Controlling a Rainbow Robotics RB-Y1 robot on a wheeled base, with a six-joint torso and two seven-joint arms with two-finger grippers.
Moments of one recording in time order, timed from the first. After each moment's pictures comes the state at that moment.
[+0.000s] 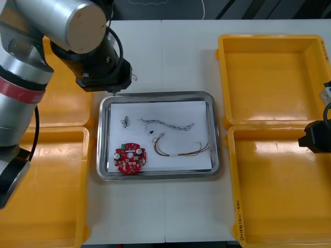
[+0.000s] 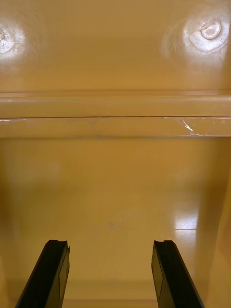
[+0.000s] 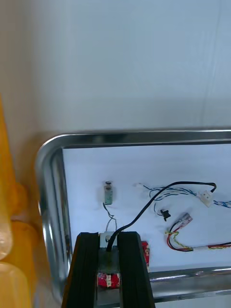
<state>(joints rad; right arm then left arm) -0.18 -0.65 -0.25 -2.21 -0.75 1.92 1.30 -0.90 0.47 -0.29 -1.72 0.63 1.91 -0.87</state>
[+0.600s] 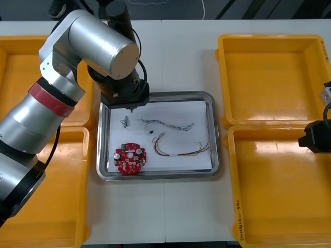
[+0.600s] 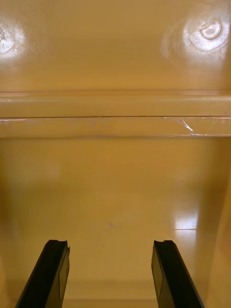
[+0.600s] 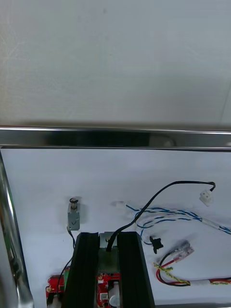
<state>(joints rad) -0.18 -0.65 -0.25 -2.21 -0.75 1.92 1.30 -0.90 0.40 -0.44 -1.51 0.60 1.73 -0.80</state>
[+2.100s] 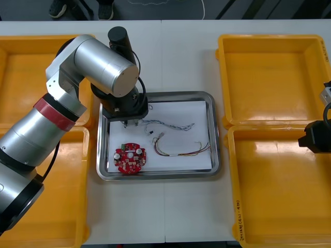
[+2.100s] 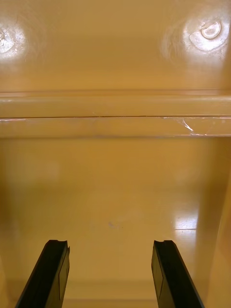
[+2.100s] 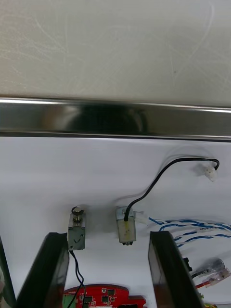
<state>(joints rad) -0.18 -0.65 -0.25 -2.21 -0.75 1.92 1.30 -0.83 0.40 -0.48 -1.47 0.58 1.65 -0.80</state>
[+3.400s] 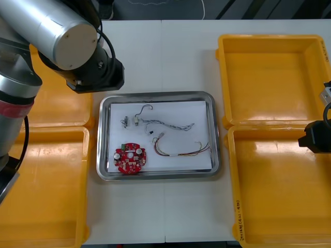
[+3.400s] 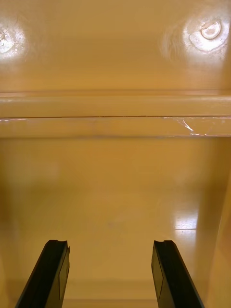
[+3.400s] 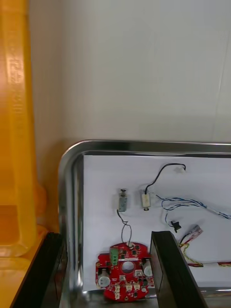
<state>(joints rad) -0.18 -0.65 -0.25 -2.21 -0.75 1.92 1.30 -0.83 0.53 -0.29 -1.89 0.58 1.91 -0.80</state>
